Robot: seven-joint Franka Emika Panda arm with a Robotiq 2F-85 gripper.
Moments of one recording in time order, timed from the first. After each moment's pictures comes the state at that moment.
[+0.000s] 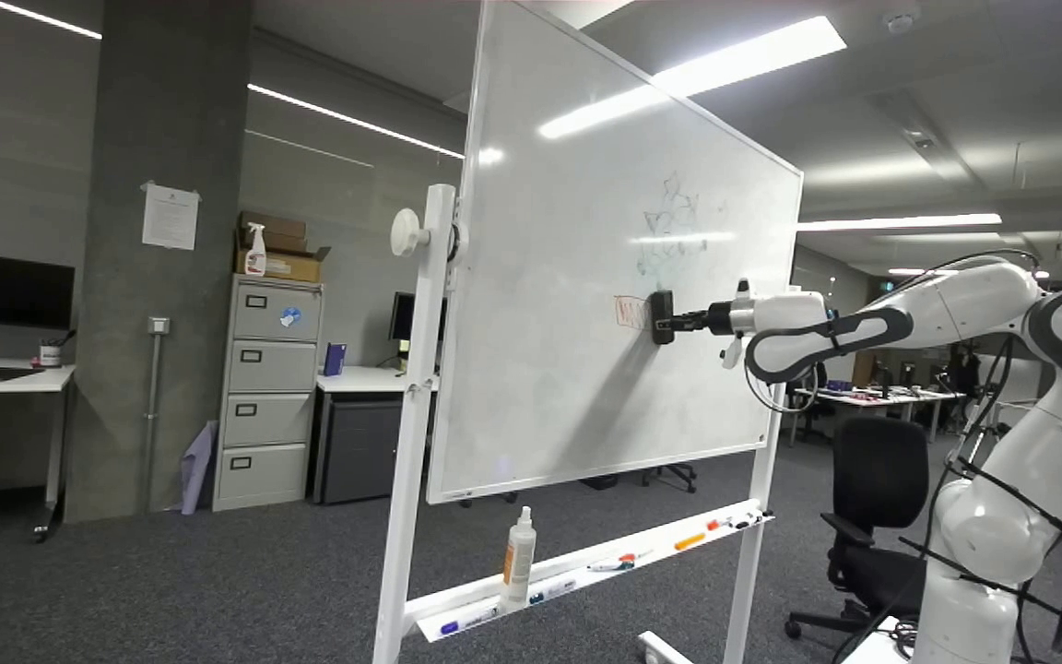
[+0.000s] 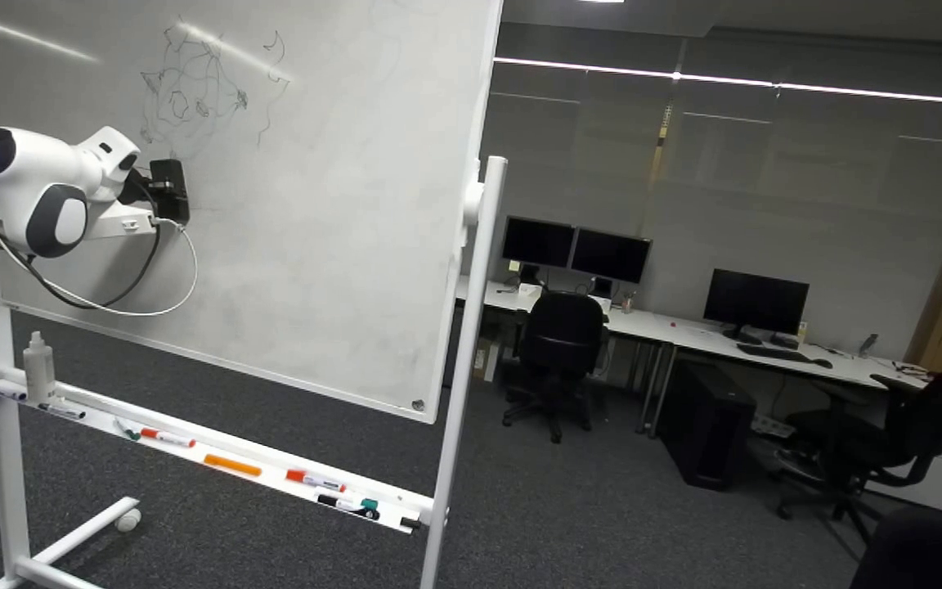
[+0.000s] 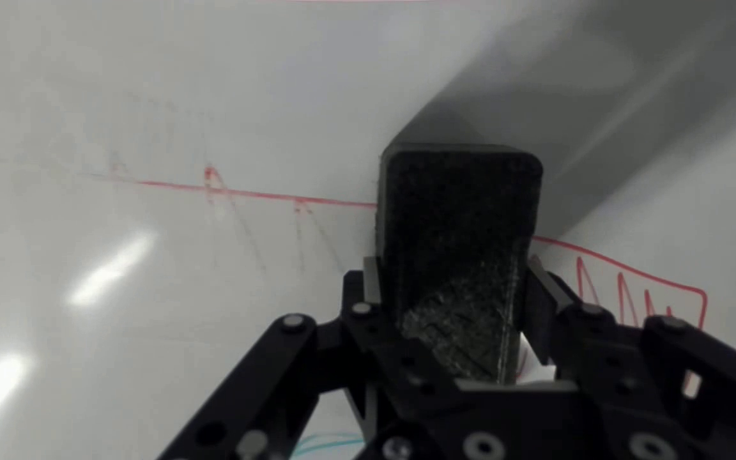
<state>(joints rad) 0.29 -0.46 -0.15 -2.50 -0.04 3.45 -0.29</state>
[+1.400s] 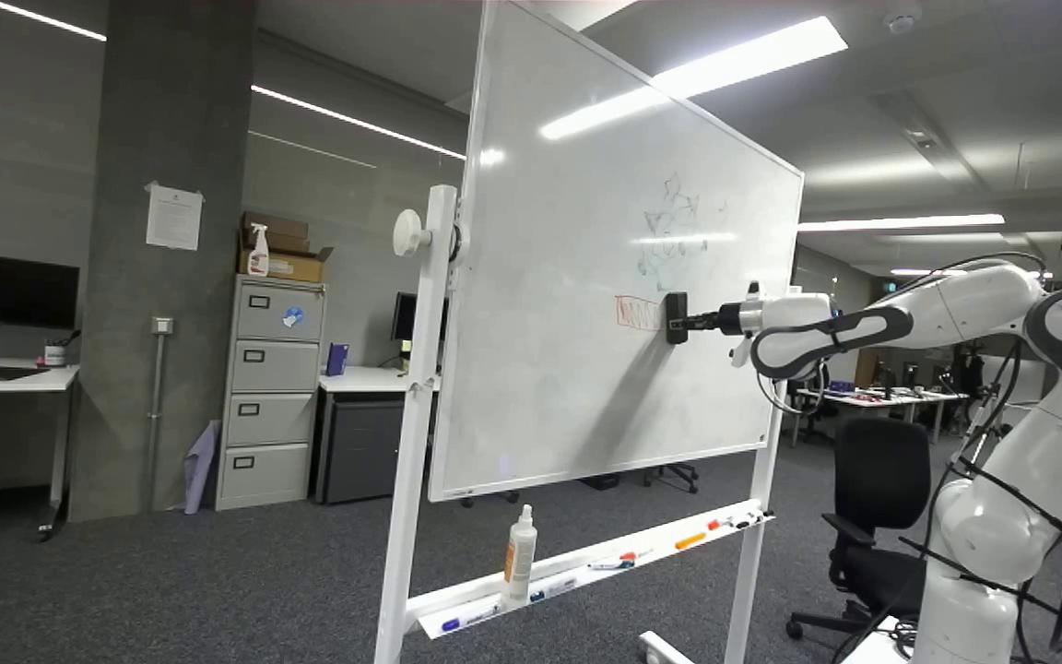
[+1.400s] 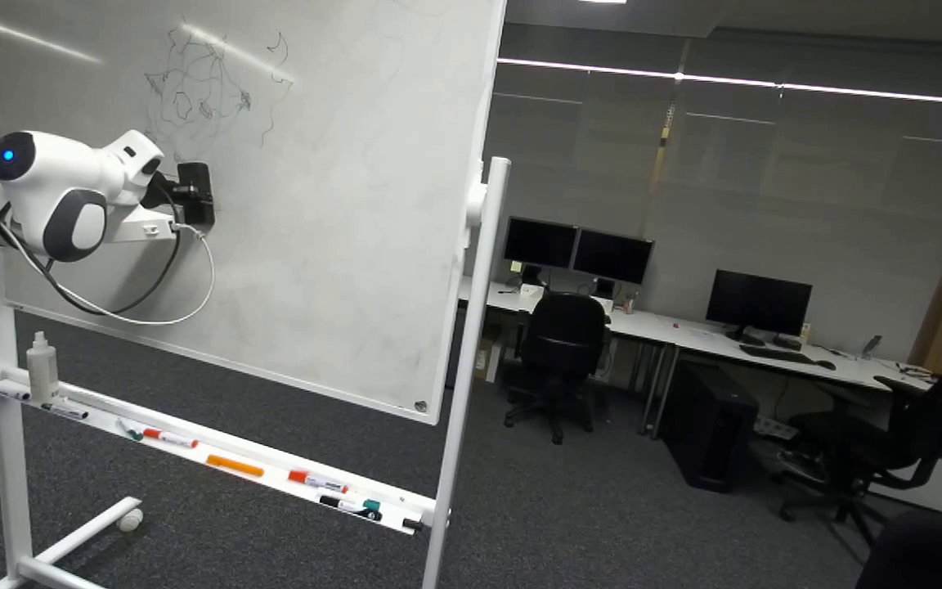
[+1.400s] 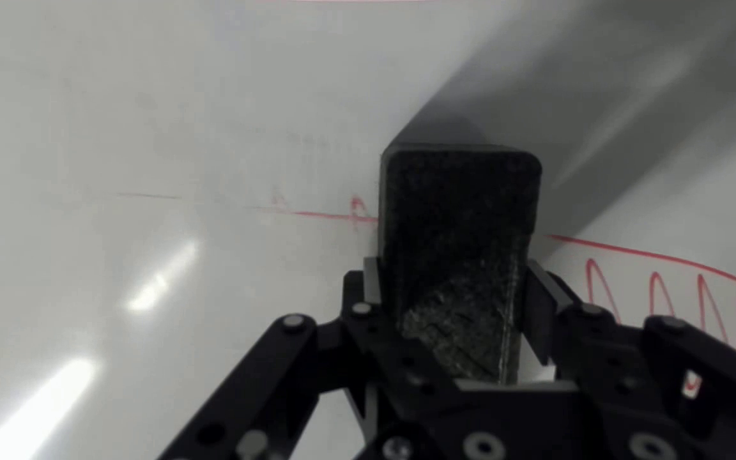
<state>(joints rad) 0.29 -0.47 -0.24 -2.49 -0.04 3.45 -0.30</state>
